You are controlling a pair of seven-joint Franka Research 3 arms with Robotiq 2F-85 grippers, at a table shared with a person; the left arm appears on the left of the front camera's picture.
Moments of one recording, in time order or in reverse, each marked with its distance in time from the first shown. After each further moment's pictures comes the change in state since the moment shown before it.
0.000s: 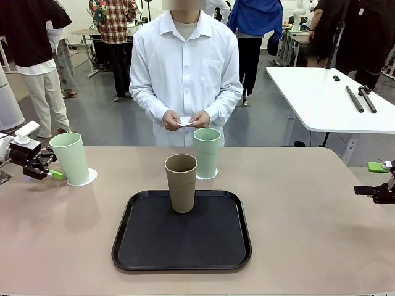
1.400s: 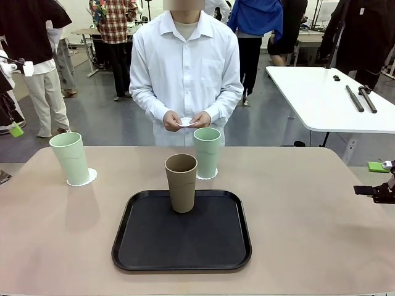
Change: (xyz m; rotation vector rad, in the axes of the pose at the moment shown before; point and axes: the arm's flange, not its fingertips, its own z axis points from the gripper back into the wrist) left arm 0.278 -0.092 0.051 0.338 0.878 0.430; right arm 0.000 0.000 0.000 0.000 0.001 0.000
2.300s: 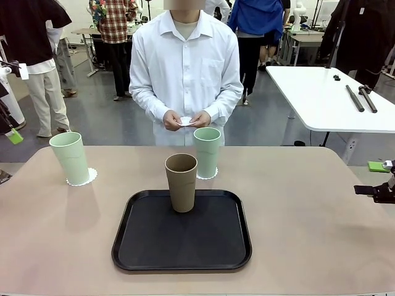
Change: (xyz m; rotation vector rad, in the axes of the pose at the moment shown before) left arm -0.009 -0.038 -0.002 0.049 -0.039 0.078; right arm 0.000 0.000 0.000 0.000 0.000 0.000
